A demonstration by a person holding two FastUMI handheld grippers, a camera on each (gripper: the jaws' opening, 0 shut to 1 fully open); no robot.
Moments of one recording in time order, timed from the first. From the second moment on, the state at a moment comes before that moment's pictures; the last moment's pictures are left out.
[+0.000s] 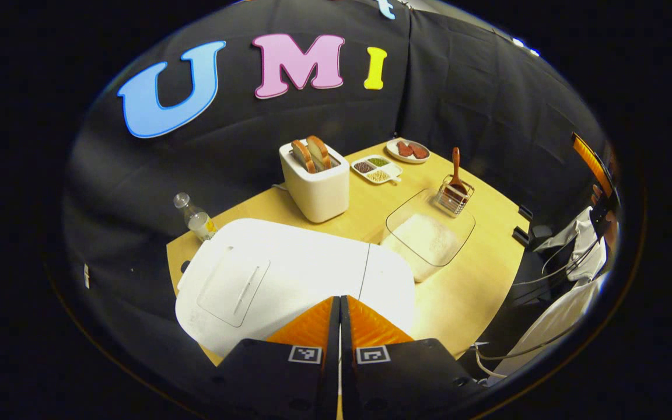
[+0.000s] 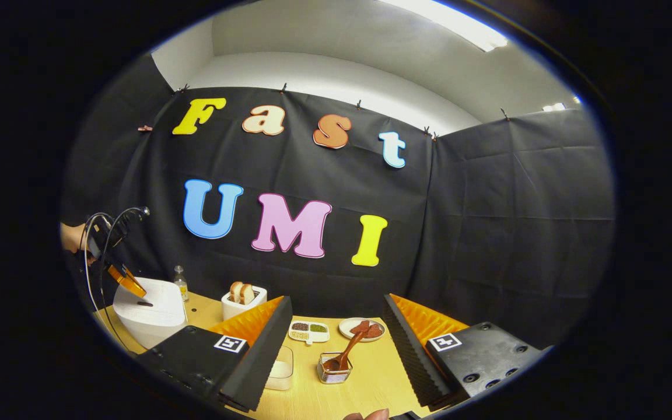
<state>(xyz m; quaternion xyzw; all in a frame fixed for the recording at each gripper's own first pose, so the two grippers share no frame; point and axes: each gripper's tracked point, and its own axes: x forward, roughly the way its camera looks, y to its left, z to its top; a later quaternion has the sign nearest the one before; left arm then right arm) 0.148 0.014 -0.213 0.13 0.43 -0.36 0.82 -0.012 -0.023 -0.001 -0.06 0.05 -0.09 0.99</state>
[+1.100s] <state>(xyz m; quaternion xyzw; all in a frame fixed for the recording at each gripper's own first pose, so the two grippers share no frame) 0.209 0.042 -0.130 0.21 0.27 -0.23 0.91 -0.011 -0.044 -0.007 -0.04 0.06 -0.12 0.99</state>
